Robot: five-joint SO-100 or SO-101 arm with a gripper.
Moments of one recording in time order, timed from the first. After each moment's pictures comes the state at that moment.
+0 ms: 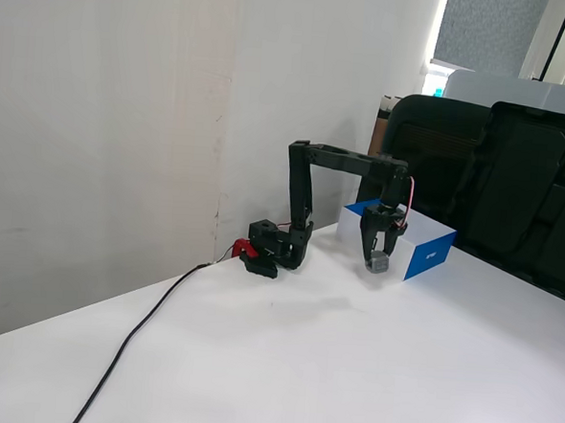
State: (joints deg) arm 25.1 102.0 93.2 99.5 -41.2
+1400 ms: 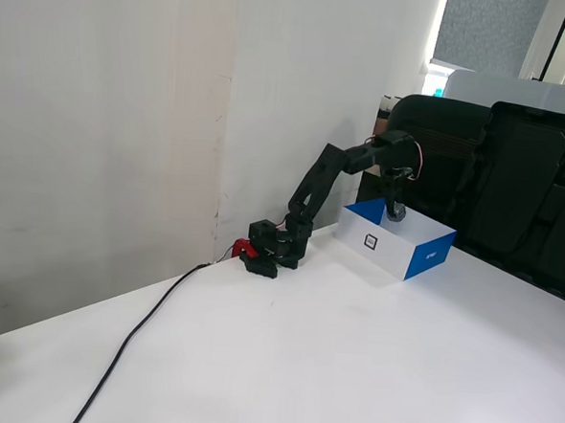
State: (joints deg) arm 69.5 62.6 33.1 105.4 -25.6
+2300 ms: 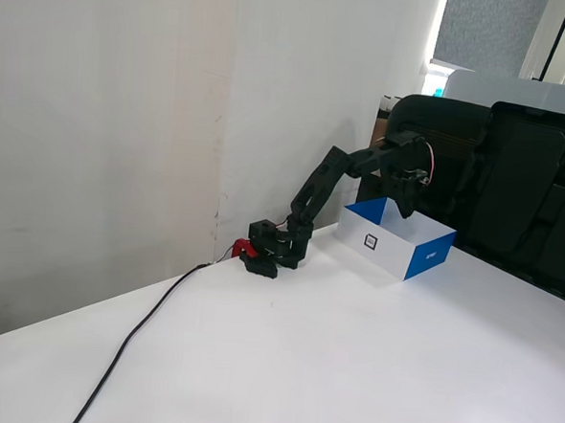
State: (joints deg) arm 59.2 66.6 35.2 105.5 -14.9
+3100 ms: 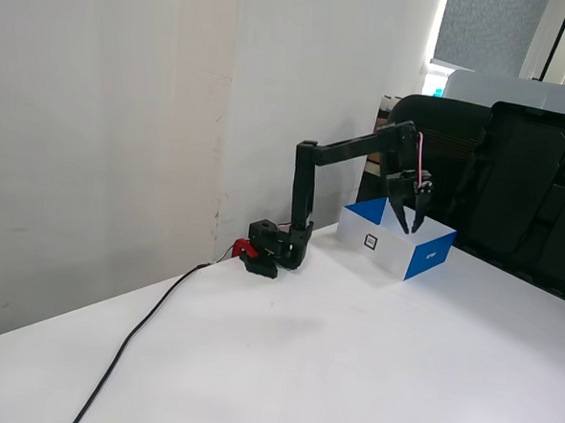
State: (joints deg) arm 21.7 99.3 64.4 105.5 -12.8
